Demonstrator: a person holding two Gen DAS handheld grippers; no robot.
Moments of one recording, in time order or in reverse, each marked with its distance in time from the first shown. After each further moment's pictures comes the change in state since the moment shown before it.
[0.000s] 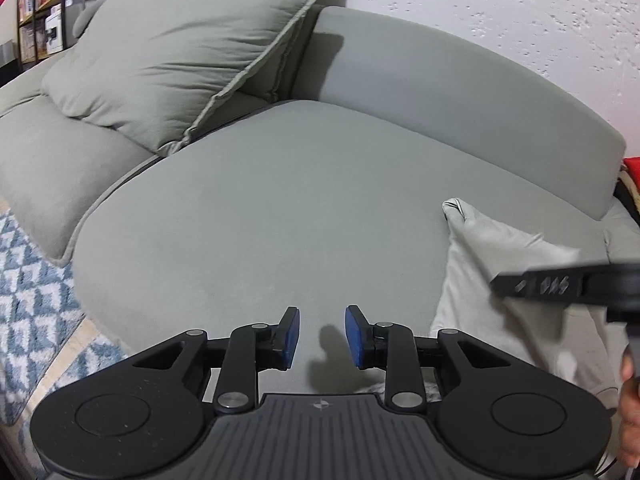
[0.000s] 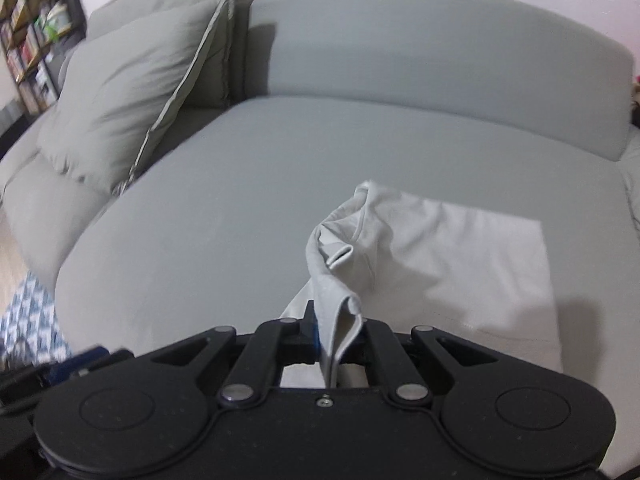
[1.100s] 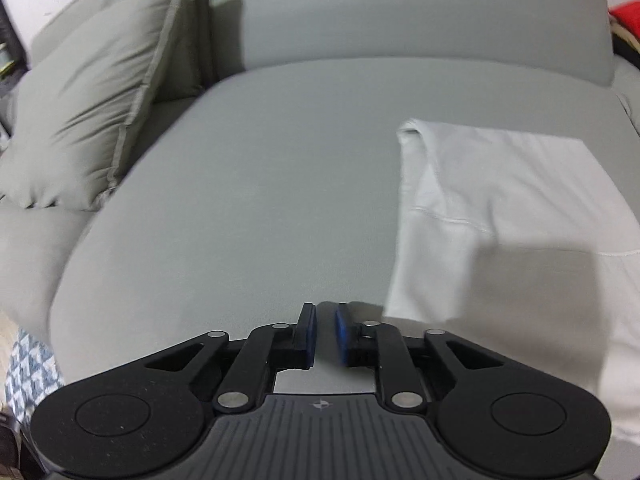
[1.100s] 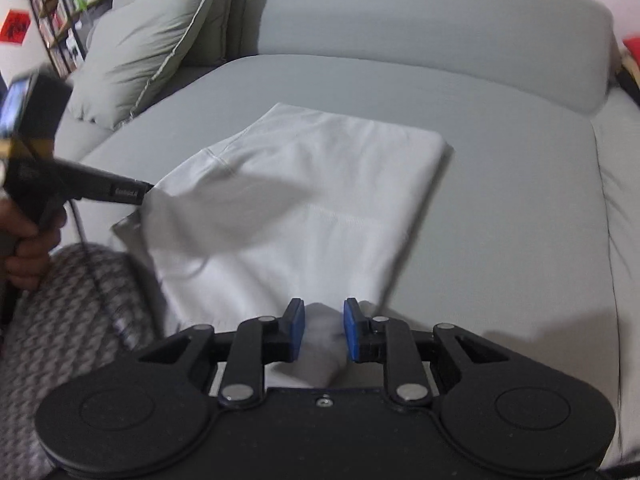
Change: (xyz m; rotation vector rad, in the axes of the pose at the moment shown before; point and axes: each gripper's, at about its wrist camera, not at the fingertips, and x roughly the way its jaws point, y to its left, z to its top) left arm 0.070 -0.108 -0.012 0.350 0.121 0.115; right arm -0.077 -0.145 -0.096 0.003 0.033 0.081
